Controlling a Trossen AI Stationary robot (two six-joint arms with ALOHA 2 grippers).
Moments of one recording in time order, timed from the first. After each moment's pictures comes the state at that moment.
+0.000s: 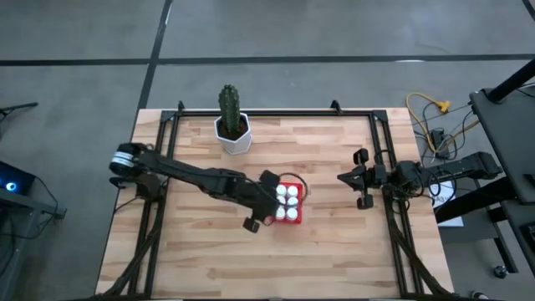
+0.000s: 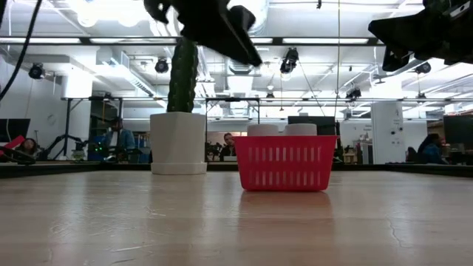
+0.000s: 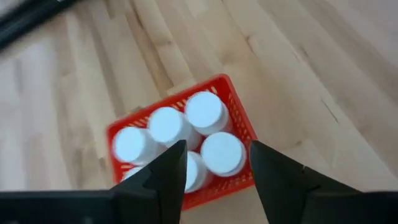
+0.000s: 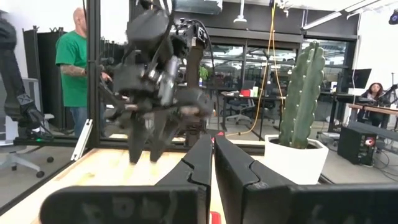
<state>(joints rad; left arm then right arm) -0.20 1.71 1.36 -0.45 -0.07 0.32 0.16 0.35 0.01 0.55 0.16 -0.06</state>
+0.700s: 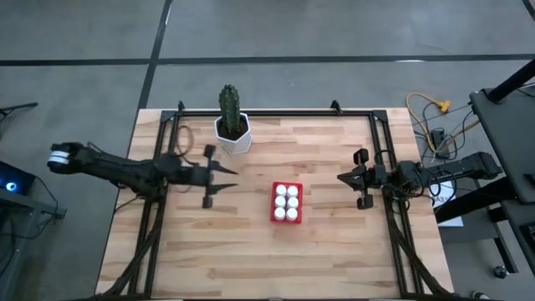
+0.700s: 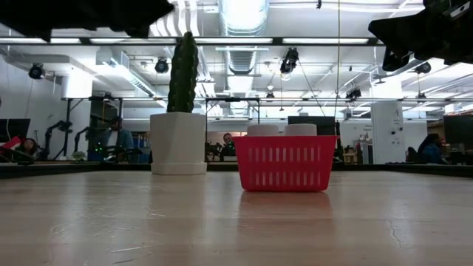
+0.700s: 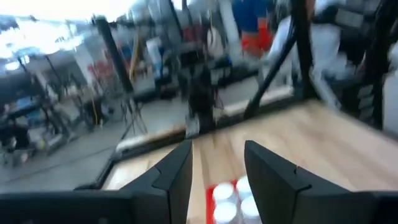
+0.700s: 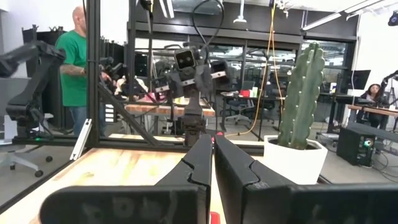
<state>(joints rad) -0.09 0.87 0.43 0.47 -0.03 0.31 0.16 0.35 0.01 0.56 0.16 -0.06</state>
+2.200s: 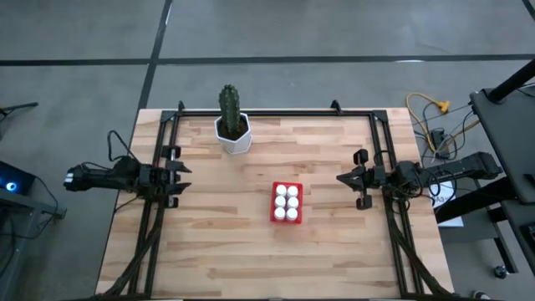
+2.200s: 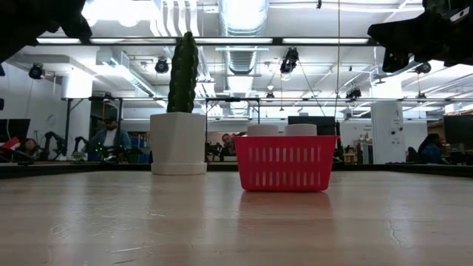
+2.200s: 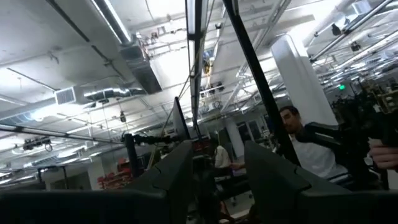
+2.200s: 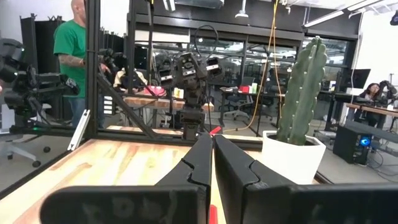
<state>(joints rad) -0.09 0.06 0.01 0.55 0.09 0.29 0.16 0.35 0.01 0.53 0.16 -0.09</state>
